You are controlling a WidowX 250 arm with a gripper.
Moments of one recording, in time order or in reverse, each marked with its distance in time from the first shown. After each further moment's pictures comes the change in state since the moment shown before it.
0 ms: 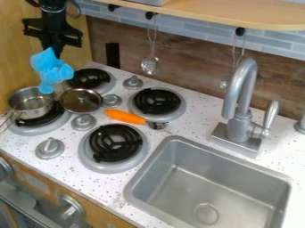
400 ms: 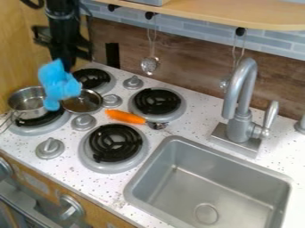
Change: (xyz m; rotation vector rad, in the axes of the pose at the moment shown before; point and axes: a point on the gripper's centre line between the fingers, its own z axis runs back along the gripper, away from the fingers) arm -0.050 -0.035 0.032 -0.100 0.028 -0.217
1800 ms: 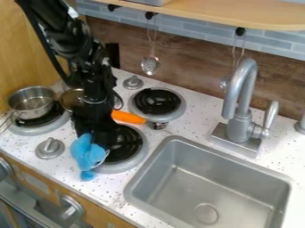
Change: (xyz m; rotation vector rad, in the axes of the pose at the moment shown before) arm -0.066 -0.085 -0.104 -0.127 0.191 -0.253
